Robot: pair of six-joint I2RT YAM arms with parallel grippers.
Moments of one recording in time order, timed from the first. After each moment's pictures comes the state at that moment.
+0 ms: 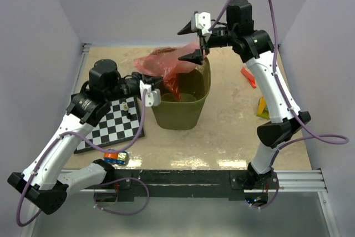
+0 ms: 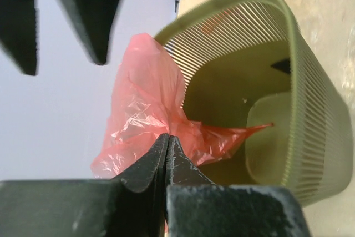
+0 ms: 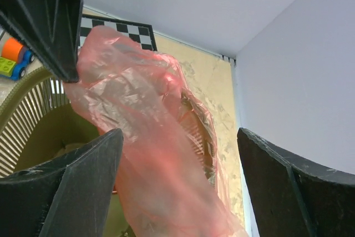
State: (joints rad) left arm -0.51 1.07 1.29 -0.47 0.62 0.99; right arm 0.43 1.80 2.24 -0.82 -1.01 -0.79
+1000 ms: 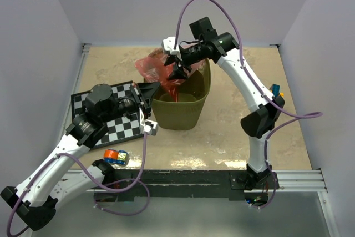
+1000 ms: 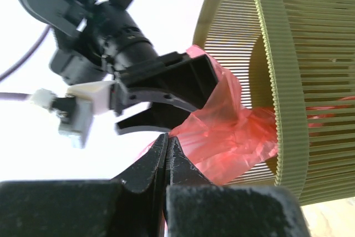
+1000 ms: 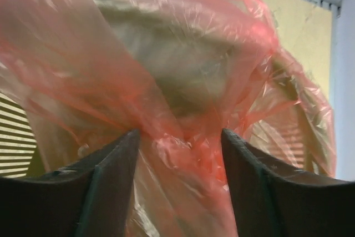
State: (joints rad) left arm -0.61 0.84 0.97 -0.26 0.49 1.55; right arm 0.57 1.99 2.30 -1.11 -0.88 -0.96
